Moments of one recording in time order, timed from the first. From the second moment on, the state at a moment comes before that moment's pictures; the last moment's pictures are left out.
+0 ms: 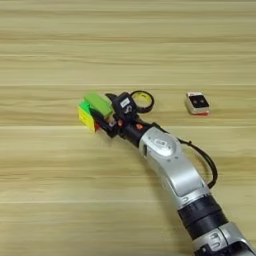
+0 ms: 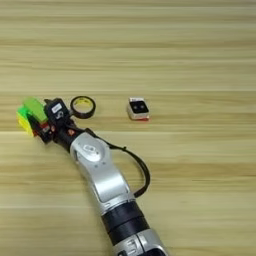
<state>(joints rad) -0.23 0.00 0.28 0.15 -0.01 0.06 0.37</state>
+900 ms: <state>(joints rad) -0.27 -0.01 0.07 0.29 -0.03 -0.07 0.11</state>
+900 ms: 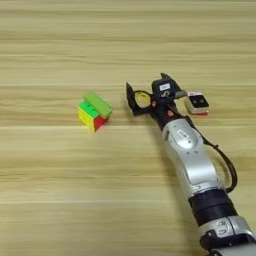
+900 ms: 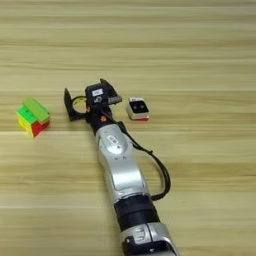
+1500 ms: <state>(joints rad) -0.36 -0.01 0.02 0.53 0.00 -0.10 0.16</state>
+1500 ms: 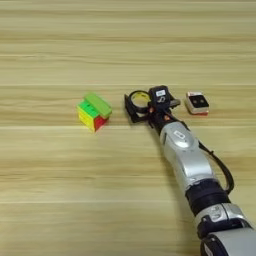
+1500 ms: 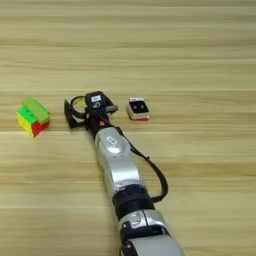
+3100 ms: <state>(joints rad) -0.48 -0.02 -0.03 0.84 0.02 -0.19 0.21</state>
